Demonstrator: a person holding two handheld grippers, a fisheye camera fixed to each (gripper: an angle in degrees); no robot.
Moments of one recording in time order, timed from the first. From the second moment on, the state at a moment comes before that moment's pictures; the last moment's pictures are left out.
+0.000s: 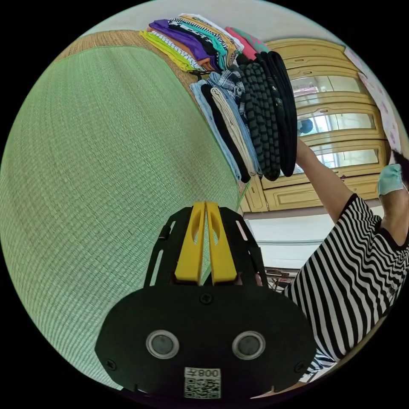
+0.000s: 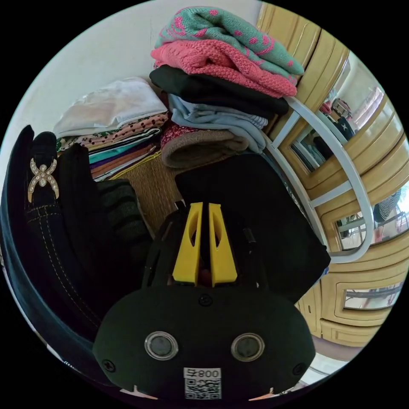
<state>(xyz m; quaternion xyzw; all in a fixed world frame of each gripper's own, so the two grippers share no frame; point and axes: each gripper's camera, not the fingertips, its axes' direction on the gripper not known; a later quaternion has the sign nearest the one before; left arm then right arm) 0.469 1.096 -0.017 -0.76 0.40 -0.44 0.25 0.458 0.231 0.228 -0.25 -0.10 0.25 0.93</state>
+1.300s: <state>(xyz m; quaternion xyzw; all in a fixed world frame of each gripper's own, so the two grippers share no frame) 0.204 0.587 0.171 -0.59 0.41 -0.55 0.43 0.538 0.279 -0.449 0.40 -0.39 0.31 0.77</state>
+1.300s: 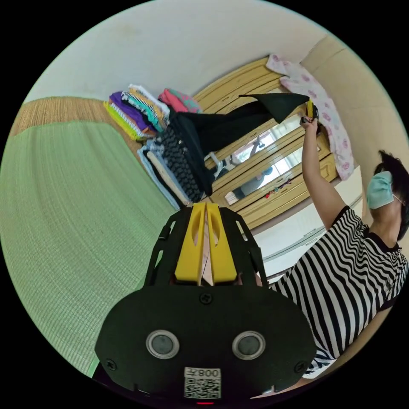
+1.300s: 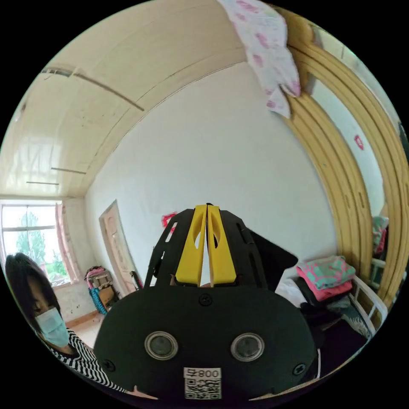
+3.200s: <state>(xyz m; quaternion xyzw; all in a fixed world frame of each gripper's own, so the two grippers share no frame) -0.218 0.114 0.534 -0.71 0.14 -0.12 0.68 0.237 0.209 0.112 0.24 -0.65 0.26 0.67</state>
